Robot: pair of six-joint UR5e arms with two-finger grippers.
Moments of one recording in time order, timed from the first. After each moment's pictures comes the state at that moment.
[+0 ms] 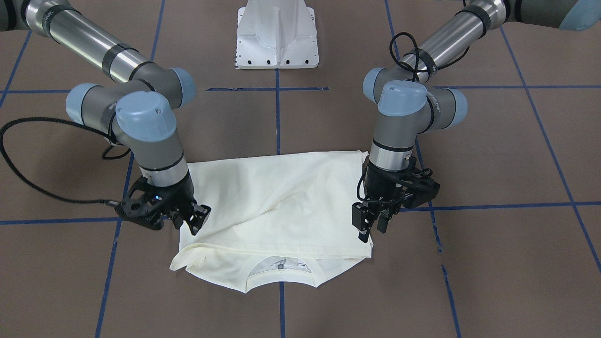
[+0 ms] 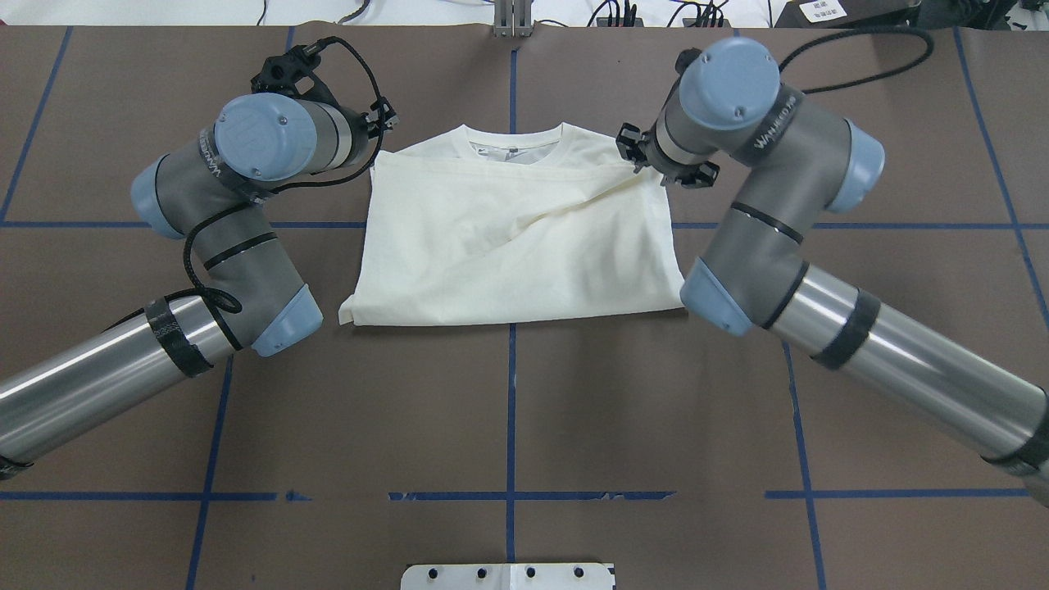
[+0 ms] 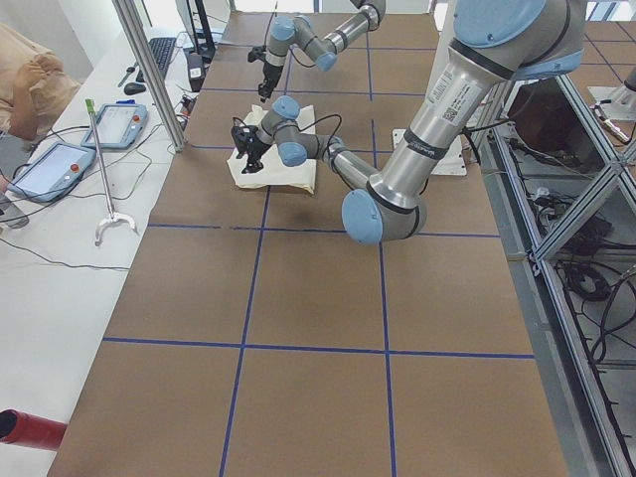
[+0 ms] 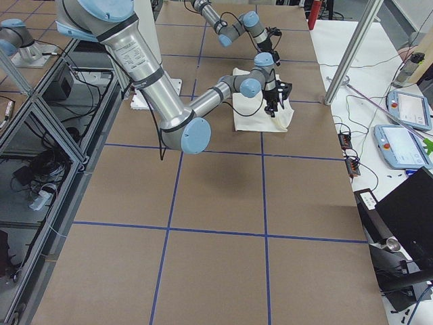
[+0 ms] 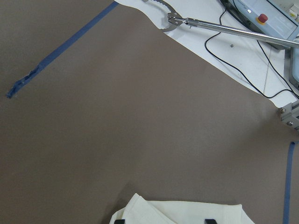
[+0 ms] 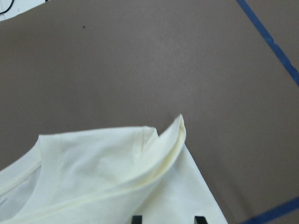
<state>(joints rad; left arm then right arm) -0.73 -2.22 -1.38 -2.15 -1.53 -1.65 0.74 -0.97 1.53 -1.32 1.79 1.52</state>
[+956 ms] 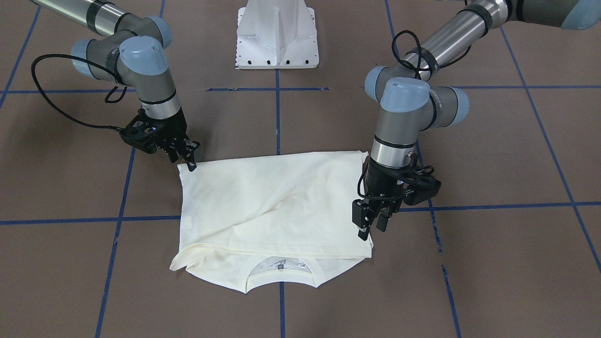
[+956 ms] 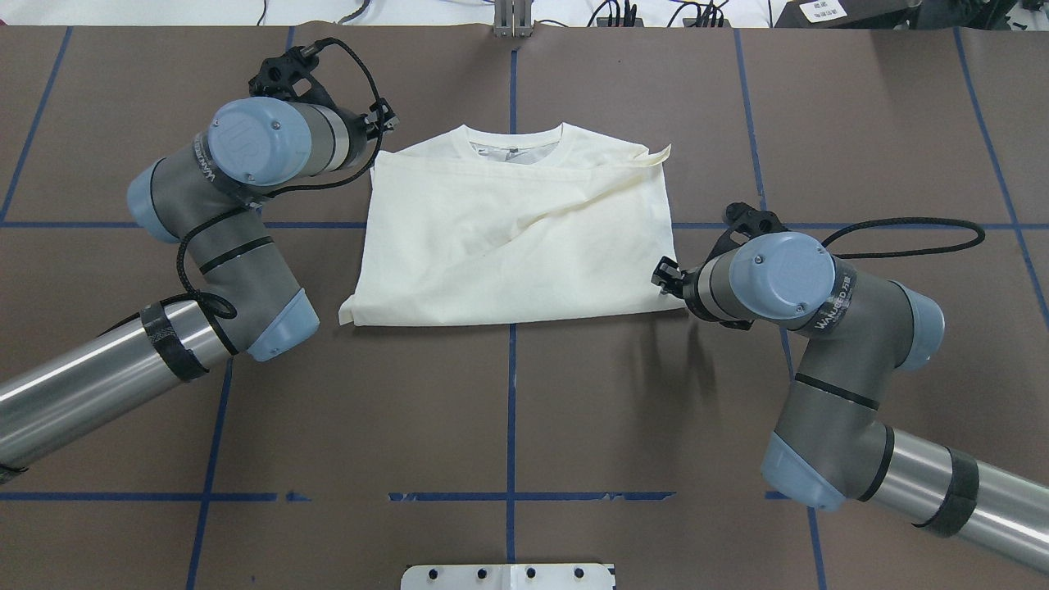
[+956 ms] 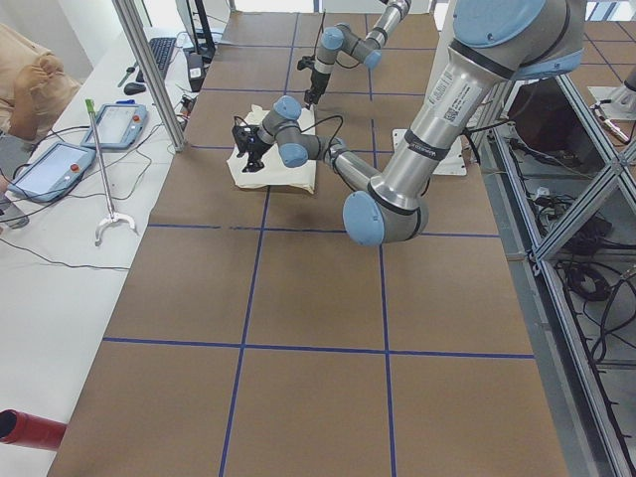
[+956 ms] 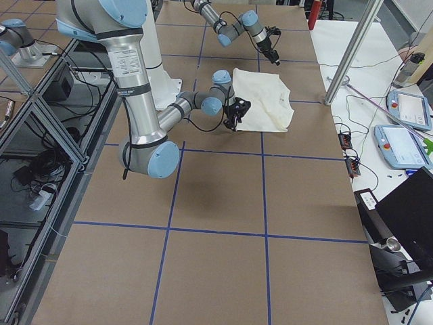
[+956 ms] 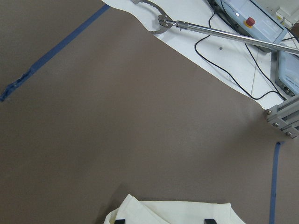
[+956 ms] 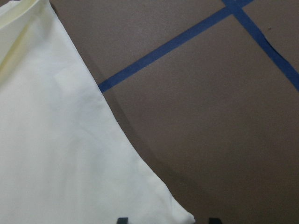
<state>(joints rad) -0.72 -2.21 -1.40 -2.16 -1.52 -1.65 0.54 -1.25 1.76 -1.28 1.67 1.75</state>
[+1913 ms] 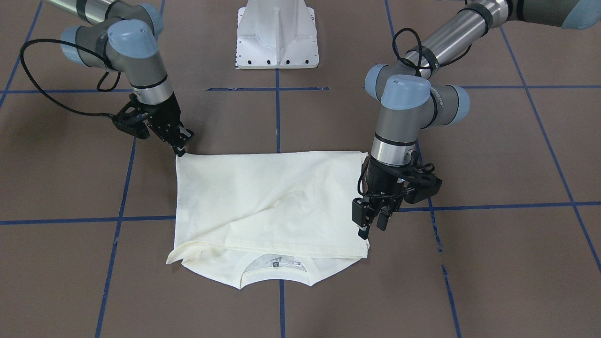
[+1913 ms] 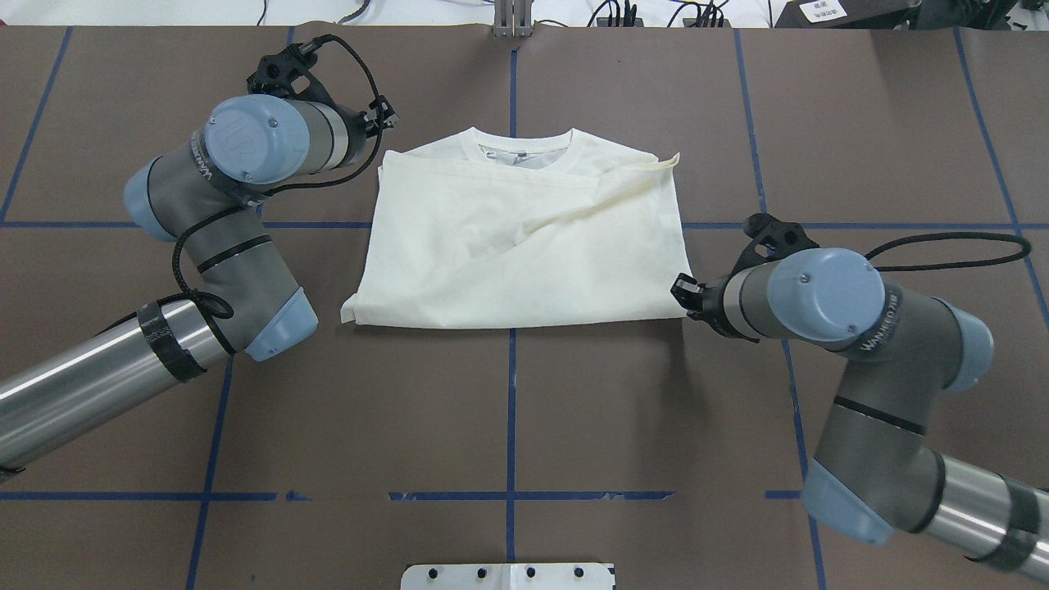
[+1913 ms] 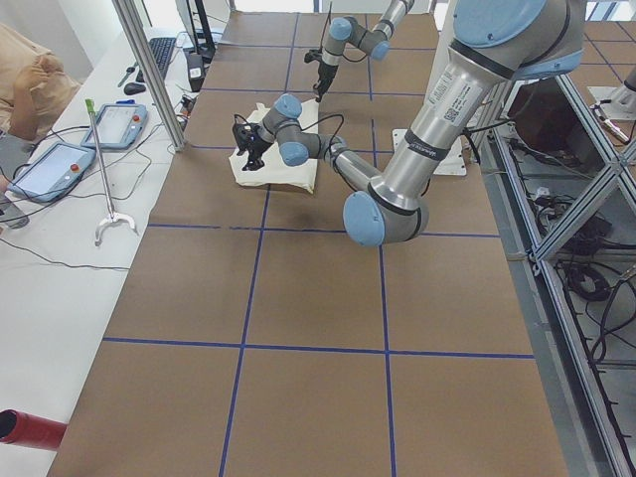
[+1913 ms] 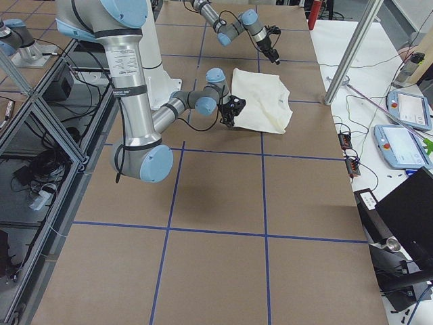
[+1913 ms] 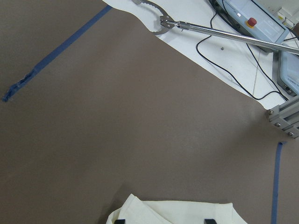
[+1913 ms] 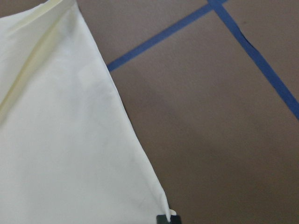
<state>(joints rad) -0.73 -2.20 -1.43 -2.16 -1.52 -1.65 0.50 -1.39 1.96 -1.27 1.69 1.77</state>
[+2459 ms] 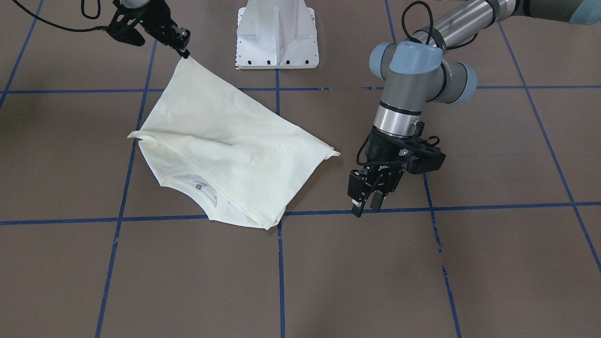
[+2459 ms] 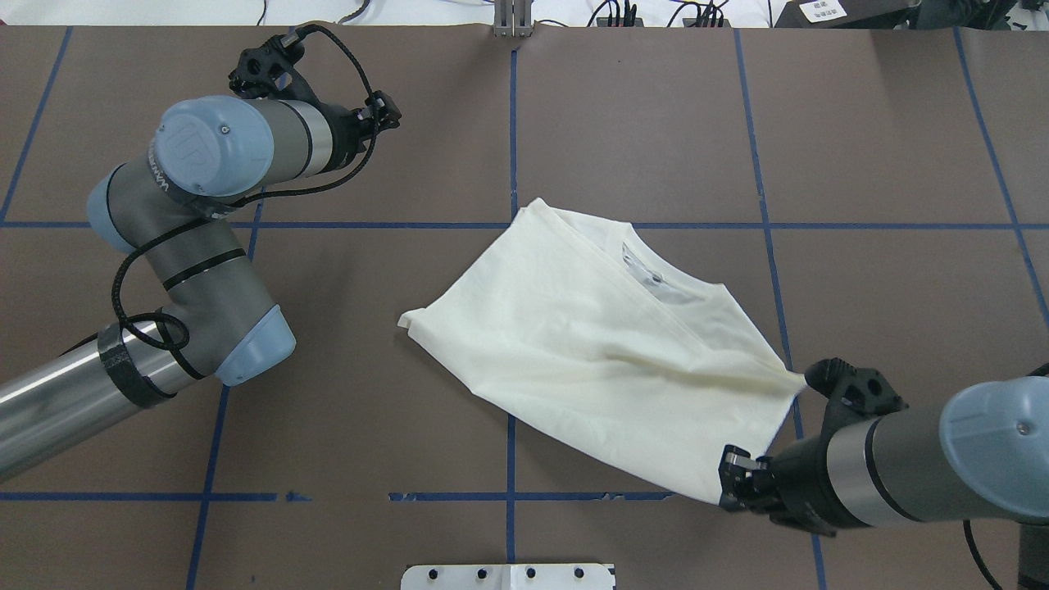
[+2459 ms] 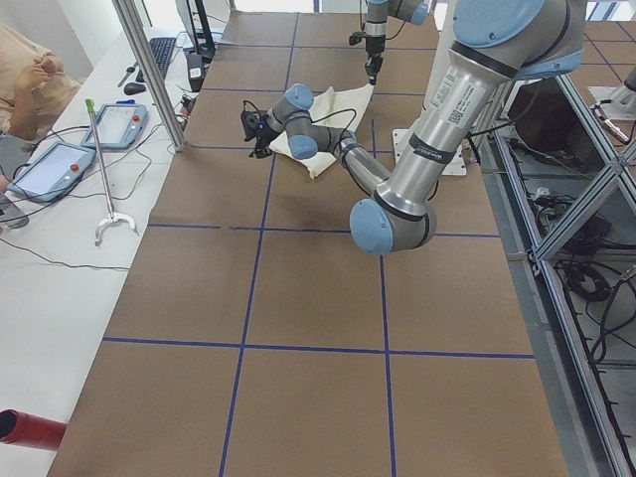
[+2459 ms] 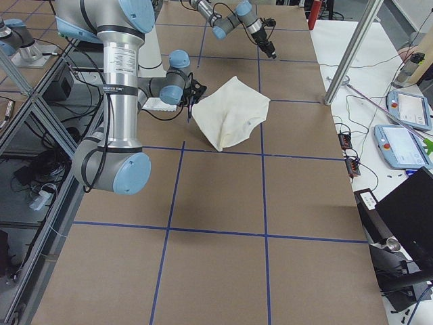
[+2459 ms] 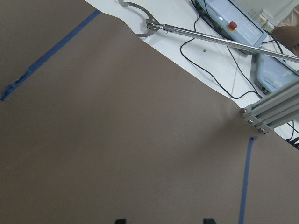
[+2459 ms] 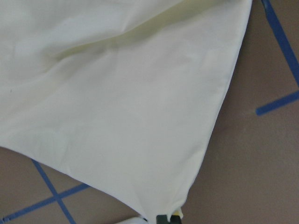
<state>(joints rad) -0.71 -2.14 -1.61 -2.16 -1.56 -1.65 0.28 -1.64 2.36 -1.27 1.93 1.93</state>
